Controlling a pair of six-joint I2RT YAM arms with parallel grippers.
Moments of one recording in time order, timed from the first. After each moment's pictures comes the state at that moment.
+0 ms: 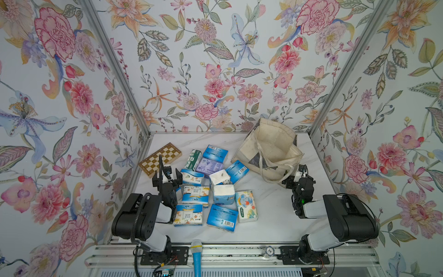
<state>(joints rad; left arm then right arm) -0.11 1.57 0.19 1.31 -0.42 0.18 0.06 1.54 0.26 1.01 0.24 0.00</state>
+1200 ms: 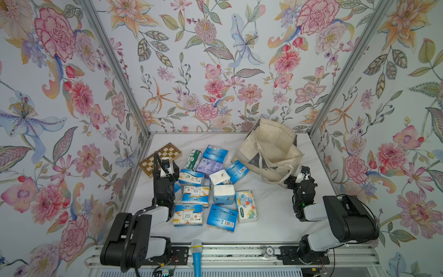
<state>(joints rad) -0.11 1.26 0.29 1.02 -0.37 0.18 0.05 1.53 0.21 1.13 0.27 0.02</state>
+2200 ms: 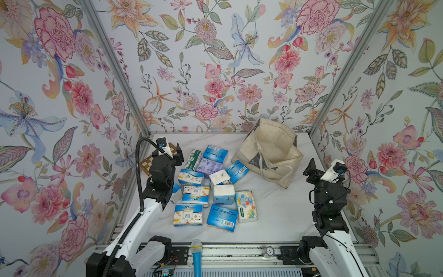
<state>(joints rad) -0.23 1.04 0.77 0.20 -0.33 -0.06 0.01 0.59 0.50 0.14 0.27 0.16</state>
